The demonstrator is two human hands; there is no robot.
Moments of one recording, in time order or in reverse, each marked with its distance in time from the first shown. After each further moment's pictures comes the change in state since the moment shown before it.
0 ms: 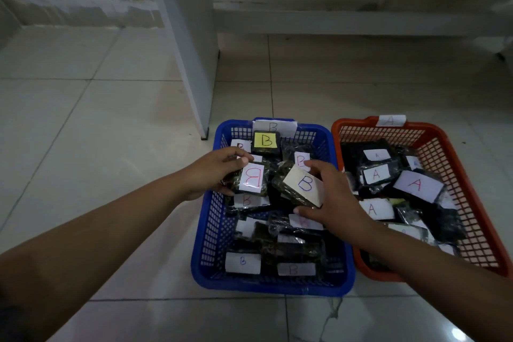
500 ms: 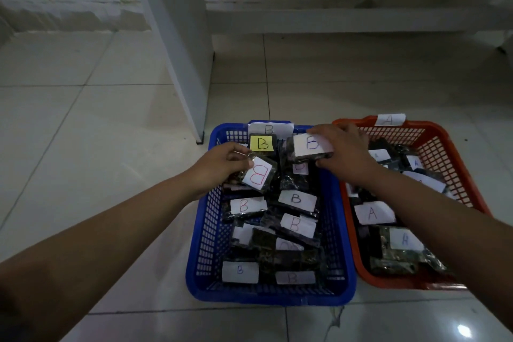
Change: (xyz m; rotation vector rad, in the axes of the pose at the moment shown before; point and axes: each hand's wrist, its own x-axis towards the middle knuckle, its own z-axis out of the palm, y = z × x) left_hand 0.020 0.011 0.010 0.026 0.118 0.046; right_hand 0.076 0.016 -0.048 -0.363 0.045 -0.002
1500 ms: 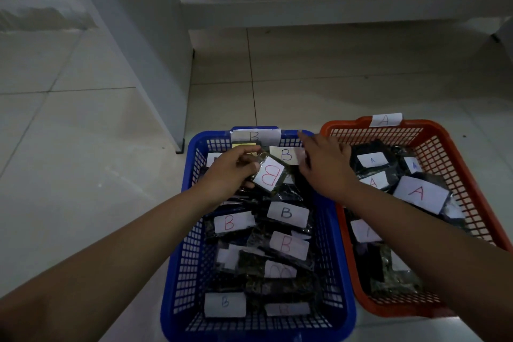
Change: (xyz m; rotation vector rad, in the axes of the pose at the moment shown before) left_hand 0.041 0.005 0.040 -0.010 -0.009 0.097; right_hand 0.023 0.017 0.043 -0.175 0.004 0.042
